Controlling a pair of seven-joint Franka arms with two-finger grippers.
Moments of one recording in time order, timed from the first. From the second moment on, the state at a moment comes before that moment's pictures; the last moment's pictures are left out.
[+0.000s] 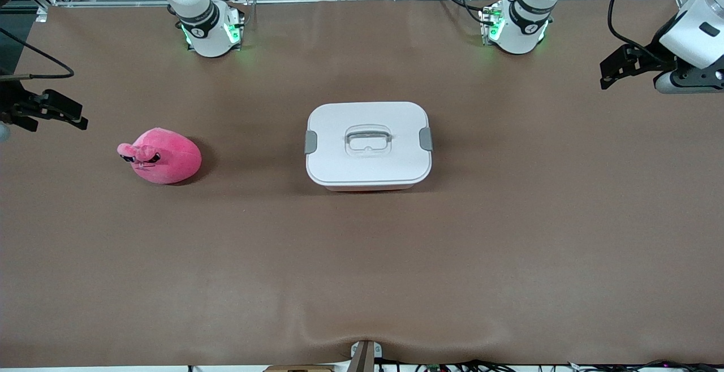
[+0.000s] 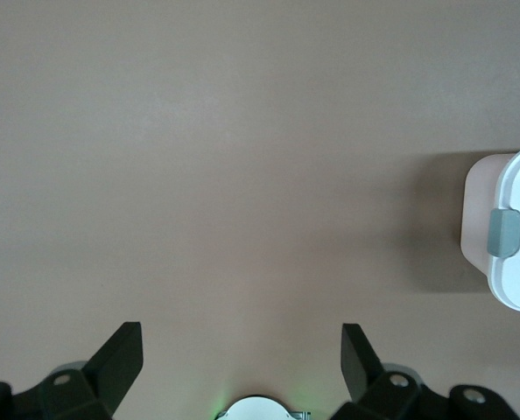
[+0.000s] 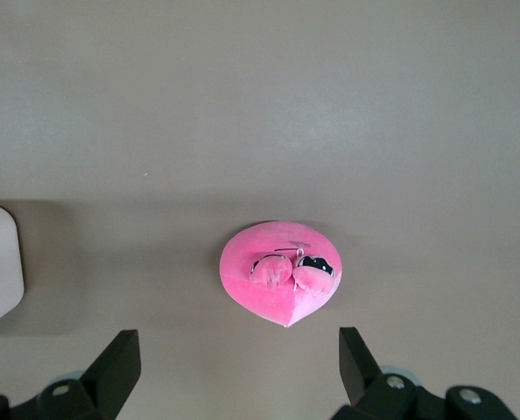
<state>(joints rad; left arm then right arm) -0.03 -0.13 -0.09 -1.67 0.03 1.49 -0.08 -0.04 0.03 -0.01 -1.54 0.01 1.55 -0.07</state>
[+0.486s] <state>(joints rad) -0.03 -0.12 -0.09 -1.65 0.03 1.49 -0.08 -0.04 0.03 -0.01 -1.54 0.01 1.55 -0.07</state>
